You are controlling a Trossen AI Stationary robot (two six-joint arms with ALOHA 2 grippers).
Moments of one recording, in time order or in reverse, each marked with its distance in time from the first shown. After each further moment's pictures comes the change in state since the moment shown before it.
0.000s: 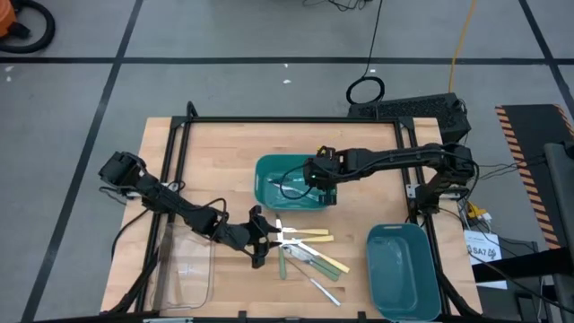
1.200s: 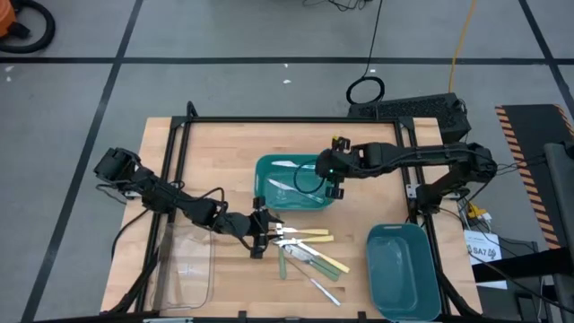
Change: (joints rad) left arm 0.080 -0.063 0.000 -0.032 0.065 0.315; right arm 0.019 -0.184 0.000 -0.054 0.091 0.091
